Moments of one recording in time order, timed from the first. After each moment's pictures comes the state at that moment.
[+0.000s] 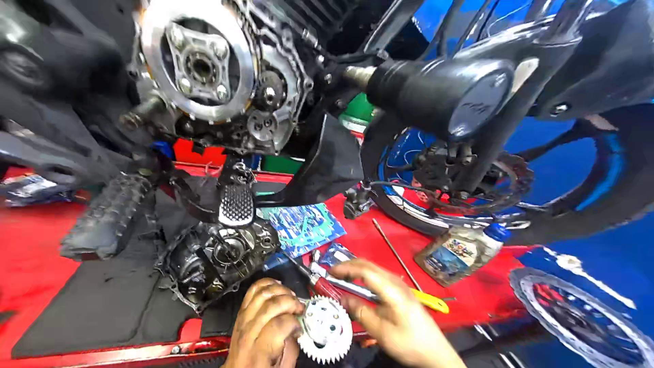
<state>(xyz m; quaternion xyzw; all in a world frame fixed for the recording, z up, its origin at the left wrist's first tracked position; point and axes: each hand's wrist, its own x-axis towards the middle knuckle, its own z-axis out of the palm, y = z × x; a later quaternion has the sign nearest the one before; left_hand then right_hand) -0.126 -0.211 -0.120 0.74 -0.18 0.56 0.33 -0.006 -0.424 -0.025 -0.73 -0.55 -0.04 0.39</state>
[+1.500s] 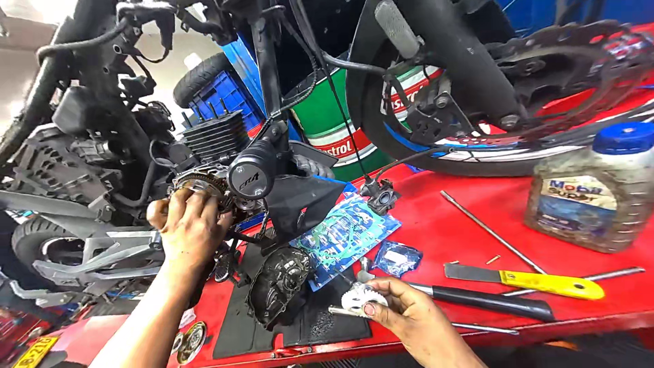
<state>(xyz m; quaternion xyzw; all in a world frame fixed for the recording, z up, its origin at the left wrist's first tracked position) -0.079 -0.153 0.163 0.79 0.03 0.42 -0.45 0.010 -0.467 -0.105 -0.55 -0.29 0.13 0.77</state>
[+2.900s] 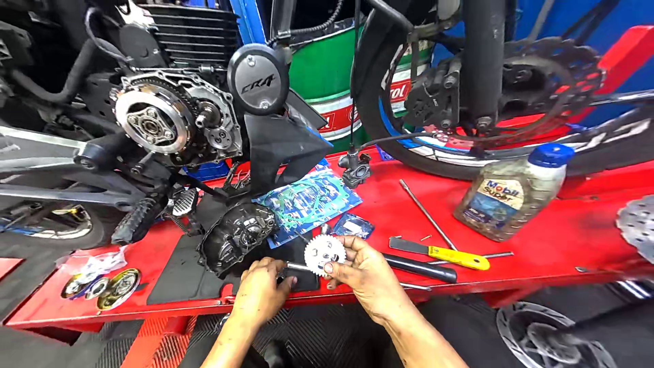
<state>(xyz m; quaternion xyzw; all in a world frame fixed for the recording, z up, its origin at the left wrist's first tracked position) -0.119 -0.261 -0.075 0.96 0.23 0.00 0.17 -0.004 -0.469 -0.078 -0.49 -0.22 0.27 0.80</state>
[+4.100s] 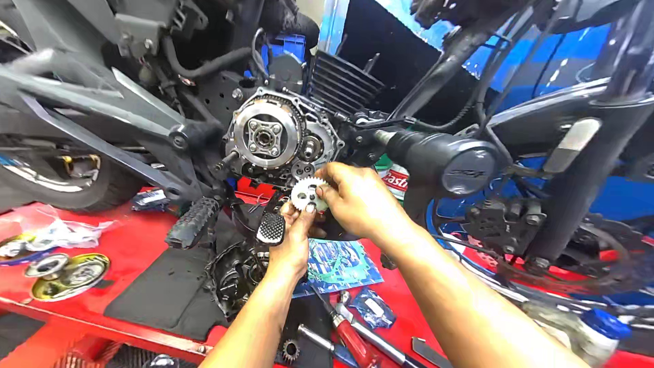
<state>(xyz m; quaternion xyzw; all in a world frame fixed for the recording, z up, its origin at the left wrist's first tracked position) -0.023 -0.187 0.013 0.44 -0.02 0.46 0.77 0.035 -0.283 0.147 -0.77 -0.57 -0.19 0.23</state>
